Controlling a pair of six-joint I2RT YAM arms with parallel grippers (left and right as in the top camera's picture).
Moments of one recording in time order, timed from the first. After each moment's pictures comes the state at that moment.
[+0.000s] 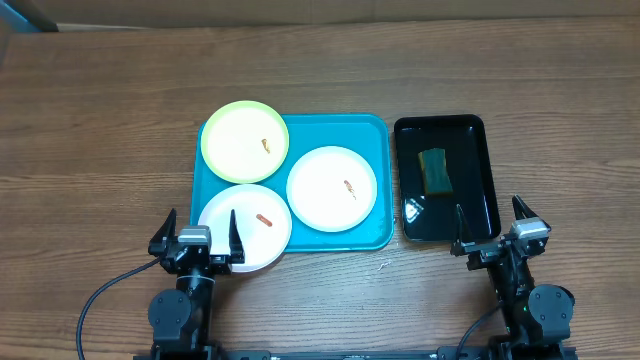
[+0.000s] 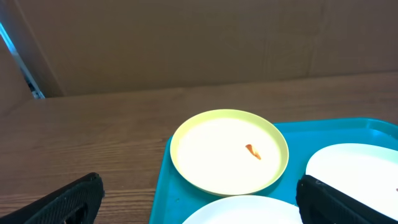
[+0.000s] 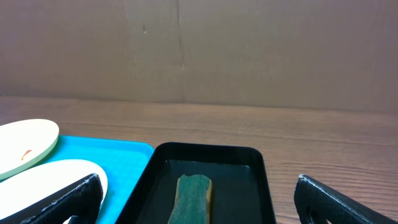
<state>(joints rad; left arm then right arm) 0.01 0.01 0.01 -0.08 0.00 0.06 0.07 0.01 0.02 -0.03 -0.09 0.02</state>
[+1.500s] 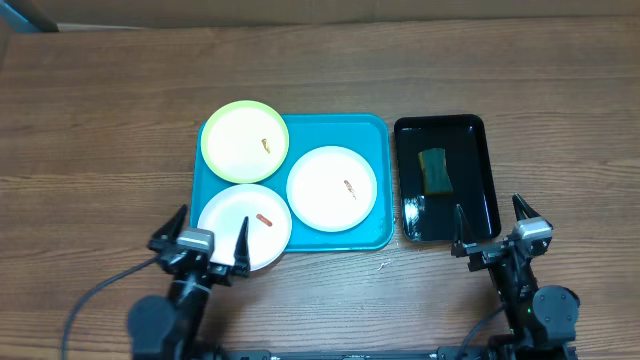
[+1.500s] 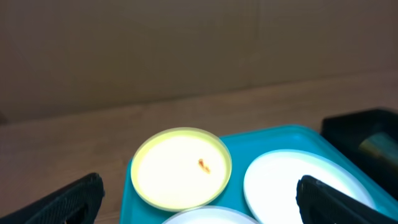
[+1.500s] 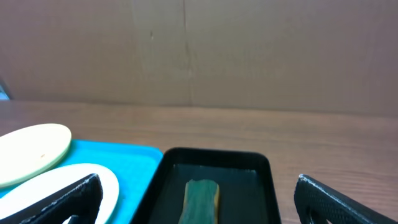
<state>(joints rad) 0.01 0.07 0.29 -0.32 0.20 0.05 0.07 0.02 0.08 -0.07 -0.12 0.04</state>
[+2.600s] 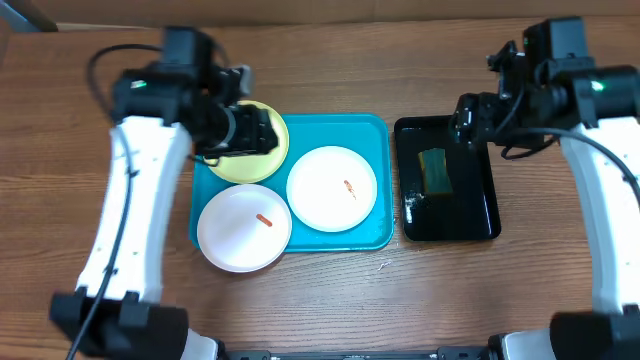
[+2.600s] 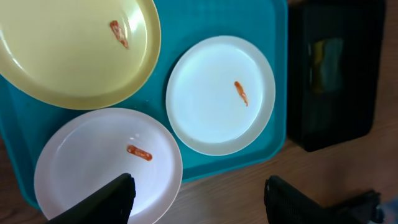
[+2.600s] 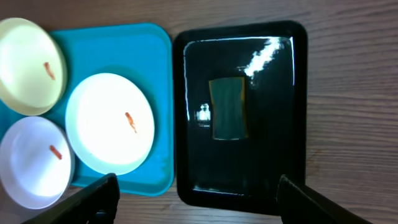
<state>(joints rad) -0.16 1.69 1.74 -1.35 0.30 -0.16 0.07 1.64 1.76 -1.34 -0.20 0.14</state>
